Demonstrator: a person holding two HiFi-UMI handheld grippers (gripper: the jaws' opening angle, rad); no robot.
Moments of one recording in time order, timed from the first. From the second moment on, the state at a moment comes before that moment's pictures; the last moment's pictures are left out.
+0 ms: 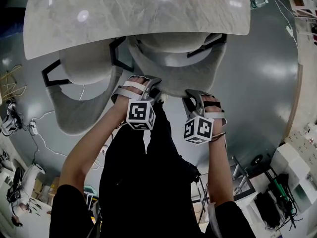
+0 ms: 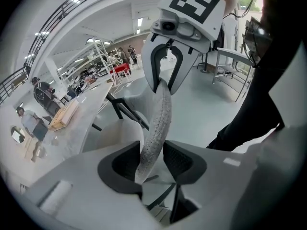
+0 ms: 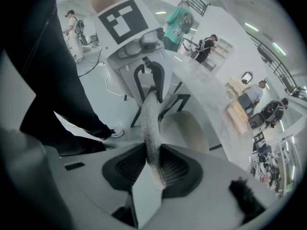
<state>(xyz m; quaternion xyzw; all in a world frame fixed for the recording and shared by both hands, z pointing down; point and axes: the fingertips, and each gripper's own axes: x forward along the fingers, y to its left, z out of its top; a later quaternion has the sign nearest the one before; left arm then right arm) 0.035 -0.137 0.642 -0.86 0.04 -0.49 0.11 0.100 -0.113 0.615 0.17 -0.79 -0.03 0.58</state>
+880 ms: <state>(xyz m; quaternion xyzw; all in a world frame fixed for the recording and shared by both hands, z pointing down) 0.038 -0.137 0.642 -0.86 0.03 -0.49 0.16 0.101 -0.113 0.614 0.16 -0.79 -0.04 0.59</state>
